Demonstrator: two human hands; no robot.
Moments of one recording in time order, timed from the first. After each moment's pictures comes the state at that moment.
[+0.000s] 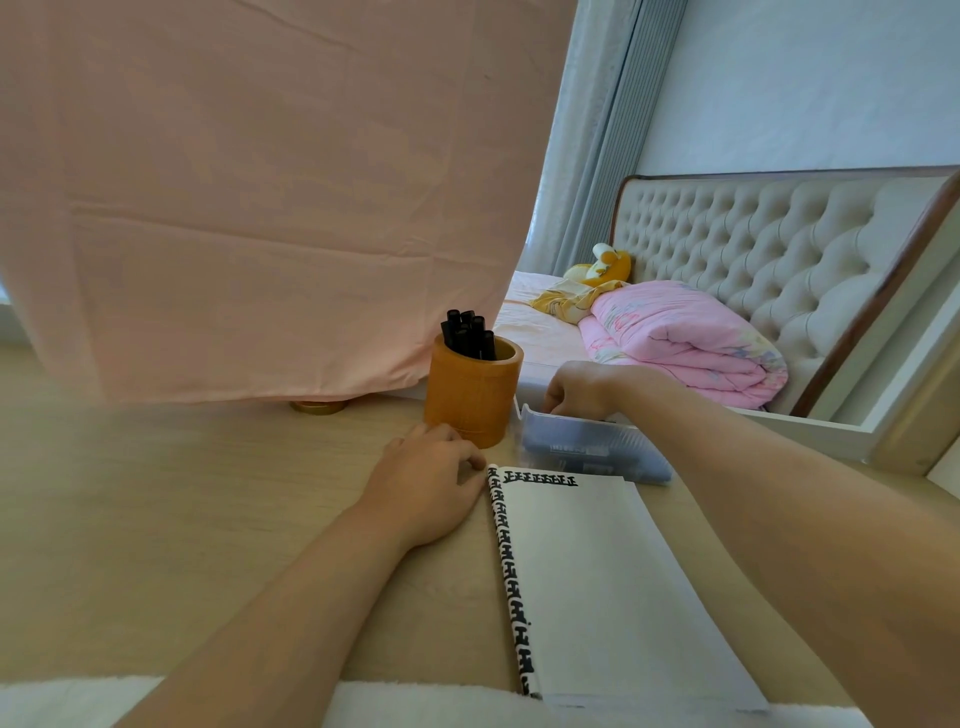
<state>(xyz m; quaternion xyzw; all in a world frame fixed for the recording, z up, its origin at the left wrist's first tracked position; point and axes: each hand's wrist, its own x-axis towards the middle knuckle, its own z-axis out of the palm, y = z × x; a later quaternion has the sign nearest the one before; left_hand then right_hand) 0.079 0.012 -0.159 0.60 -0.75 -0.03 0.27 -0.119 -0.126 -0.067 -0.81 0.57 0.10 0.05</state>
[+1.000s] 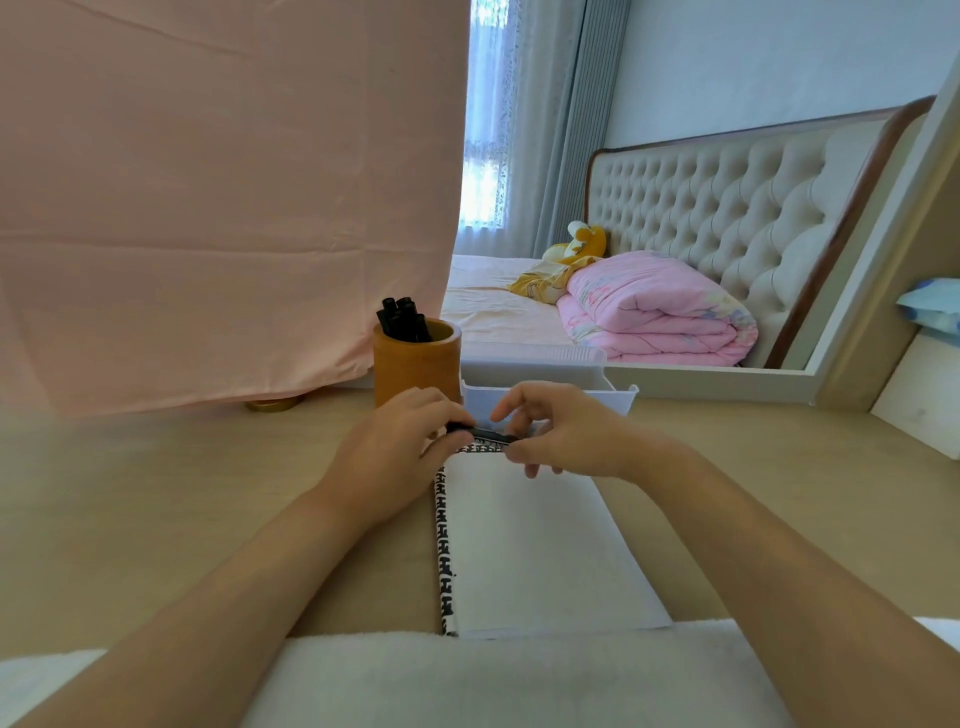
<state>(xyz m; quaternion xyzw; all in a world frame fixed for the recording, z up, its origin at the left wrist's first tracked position) 0.052 0.033 -0.135 0.46 -0.81 0.05 0.37 -0.168 0.010 -0.089 -0.81 0.45 -0.22 0.31</state>
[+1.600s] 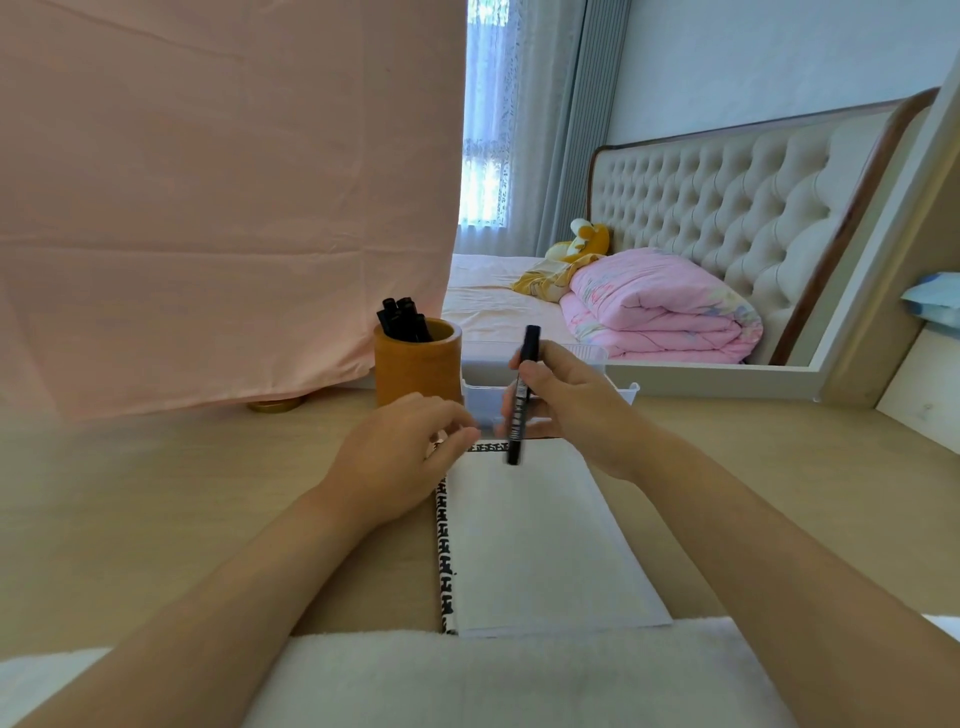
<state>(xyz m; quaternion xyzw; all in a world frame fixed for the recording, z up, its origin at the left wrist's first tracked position) 0.046 0.038 -0.132 0.47 -0.81 0.03 0.35 -0.163 0.014 -0.081 -0.68 0.38 -0.40 0.49</state>
